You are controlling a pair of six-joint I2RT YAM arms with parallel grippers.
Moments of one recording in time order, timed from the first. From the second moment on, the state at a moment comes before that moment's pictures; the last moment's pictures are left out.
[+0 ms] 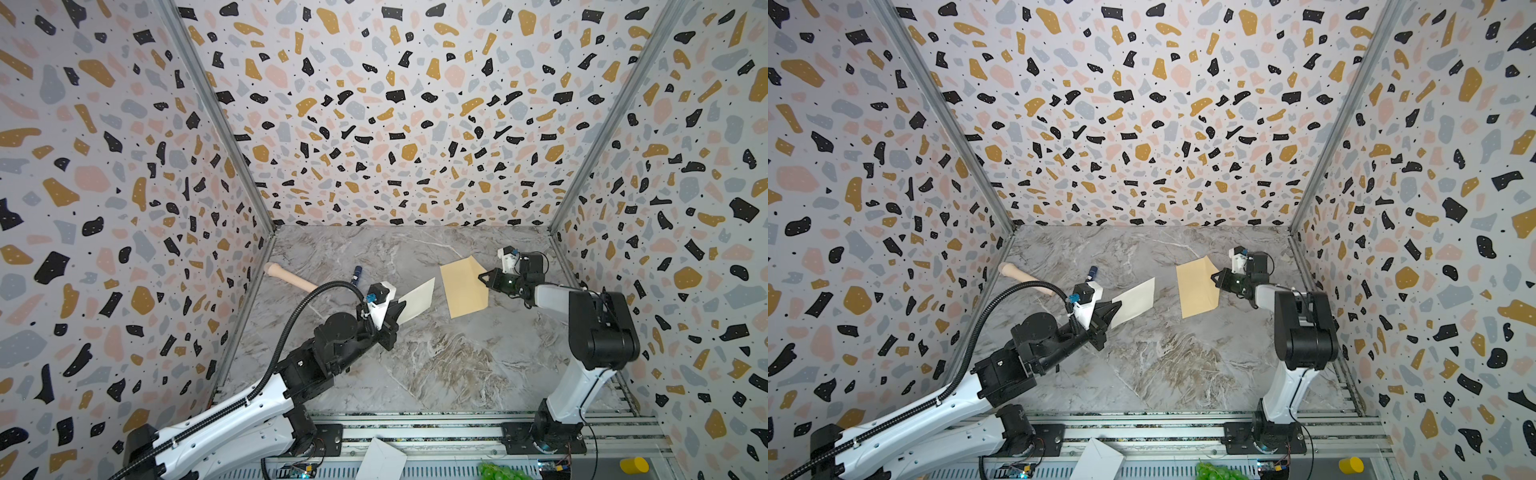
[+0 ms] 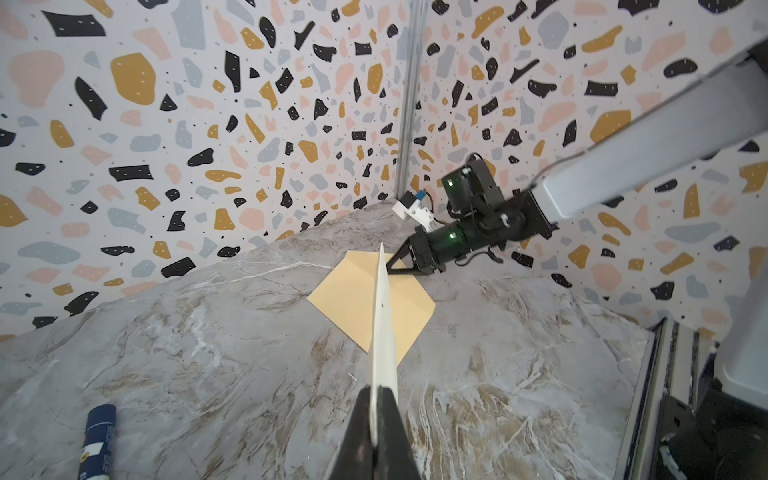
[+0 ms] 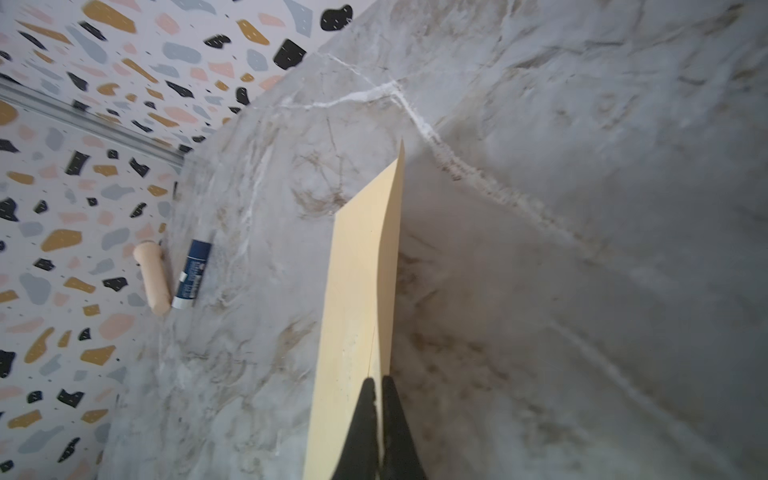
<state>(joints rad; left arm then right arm) -0.93 0.81 0.68 0.03 -0.17 -0.15 0.05 1.76 0.90 0.20 -0.62 0.42</state>
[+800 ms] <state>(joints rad) -0.93 0.88 0.68 0.15 -0.30 -0.50 0.46 1.44 0.36 0.62 -0.15 0.80</state>
